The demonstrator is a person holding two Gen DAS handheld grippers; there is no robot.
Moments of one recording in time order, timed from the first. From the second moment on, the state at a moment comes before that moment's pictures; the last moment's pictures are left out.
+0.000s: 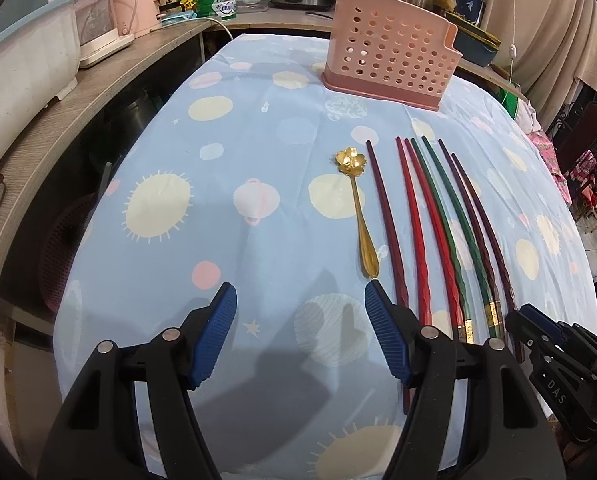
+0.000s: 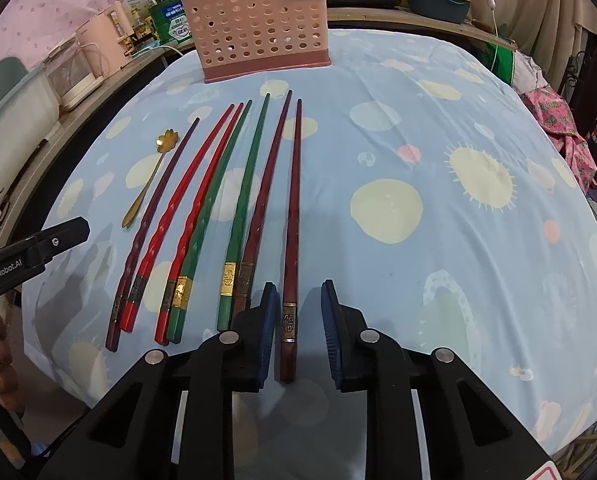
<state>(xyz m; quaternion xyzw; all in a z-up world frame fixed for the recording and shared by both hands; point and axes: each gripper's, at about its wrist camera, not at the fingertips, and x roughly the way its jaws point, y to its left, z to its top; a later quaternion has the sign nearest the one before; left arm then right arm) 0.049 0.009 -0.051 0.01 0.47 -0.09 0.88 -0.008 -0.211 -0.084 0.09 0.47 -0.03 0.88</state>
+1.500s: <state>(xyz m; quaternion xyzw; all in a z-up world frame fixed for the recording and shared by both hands) 0.019 -0.025 -0.072 0.03 0.51 -0.16 0.84 -0.015 -0.213 -0.084 0.09 0.46 -0.03 0.88</state>
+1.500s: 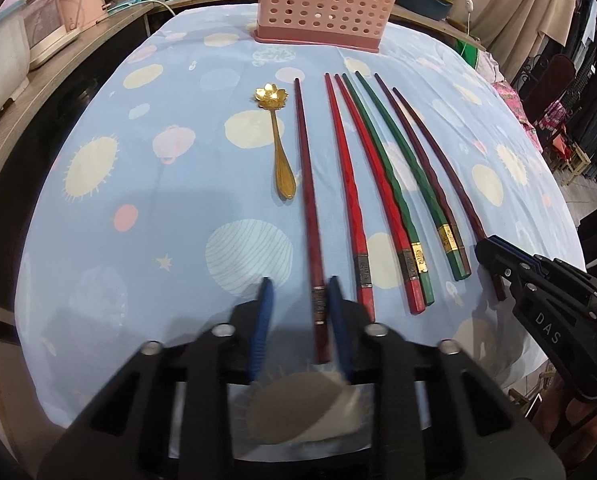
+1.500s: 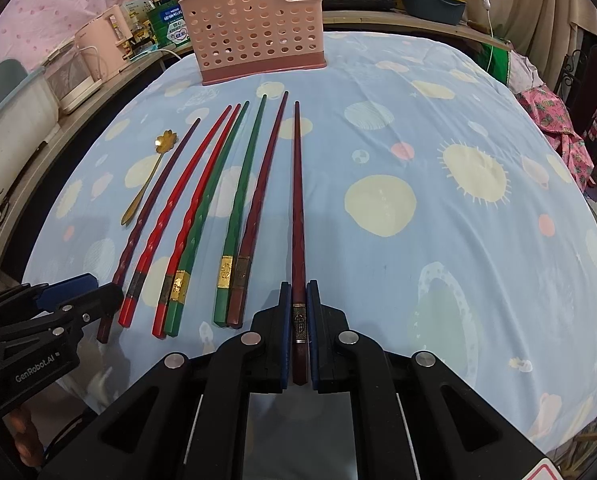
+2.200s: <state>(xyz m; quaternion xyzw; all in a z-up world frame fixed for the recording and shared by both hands) 0.025 -0.005 -0.022 -0.01 0.46 -0.17 0.87 -0.020 -0.224 -0.043 0.11 0.42 -0.03 0.90</state>
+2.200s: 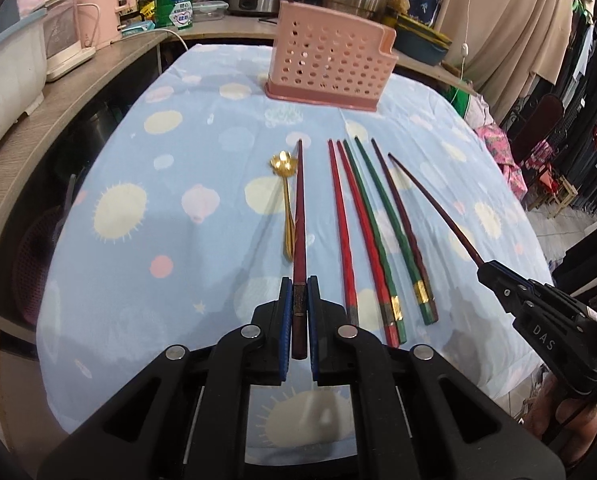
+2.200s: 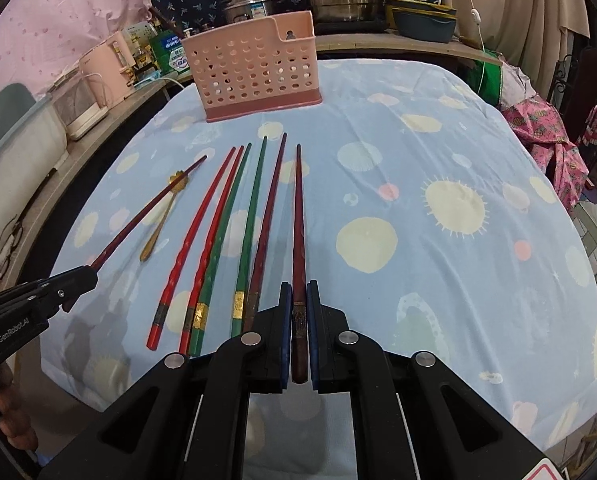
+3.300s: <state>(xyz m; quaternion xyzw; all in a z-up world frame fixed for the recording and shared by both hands) 0.107 -0.015 0.126 -0.04 0.30 -0.18 0.93 0.033 -0.283 0.087 0.15 0.27 -0.04 0.95</state>
